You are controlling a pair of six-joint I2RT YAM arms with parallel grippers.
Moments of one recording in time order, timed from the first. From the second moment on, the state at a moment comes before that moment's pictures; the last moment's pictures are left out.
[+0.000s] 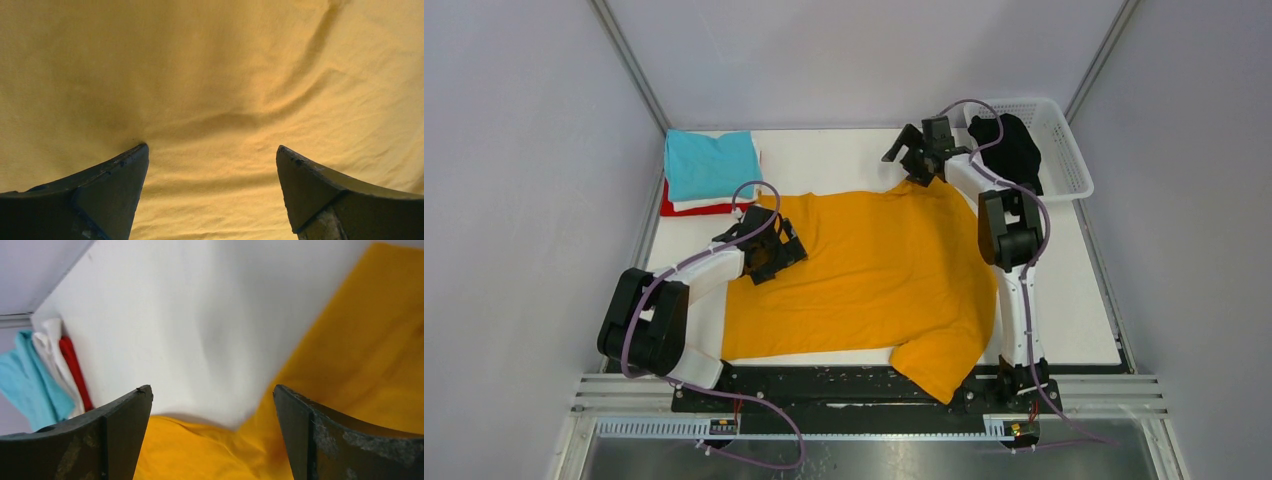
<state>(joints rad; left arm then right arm) -0.32 1.47 0.75 -0.29 -0.01 -0.79 0.26 2.33 1.82 -0.24 -0.14 0.79</state>
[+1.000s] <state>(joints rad) -0.32 1.48 0.76 -0.30 -0.04 -0.78 0.26 2.17 1.63 -0.32 -0.06 0.78</state>
